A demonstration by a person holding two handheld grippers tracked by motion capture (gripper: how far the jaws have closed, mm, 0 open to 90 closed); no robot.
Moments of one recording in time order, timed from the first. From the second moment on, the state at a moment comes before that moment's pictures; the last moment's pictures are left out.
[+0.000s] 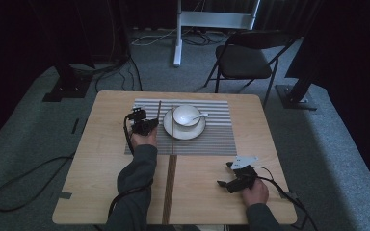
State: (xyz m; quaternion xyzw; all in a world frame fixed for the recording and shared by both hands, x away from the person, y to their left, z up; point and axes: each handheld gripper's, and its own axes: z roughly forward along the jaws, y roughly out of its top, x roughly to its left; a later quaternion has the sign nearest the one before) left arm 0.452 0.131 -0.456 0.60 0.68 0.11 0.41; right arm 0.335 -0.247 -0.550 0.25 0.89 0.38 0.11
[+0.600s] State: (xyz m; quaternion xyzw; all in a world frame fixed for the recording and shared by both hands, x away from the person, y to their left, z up) left arm 0.459 0.127 -0.454 0.59 0.69 0.10 0.42; right arm 0.335 -0.247 -0.550 0.25 0.89 0.38 0.11
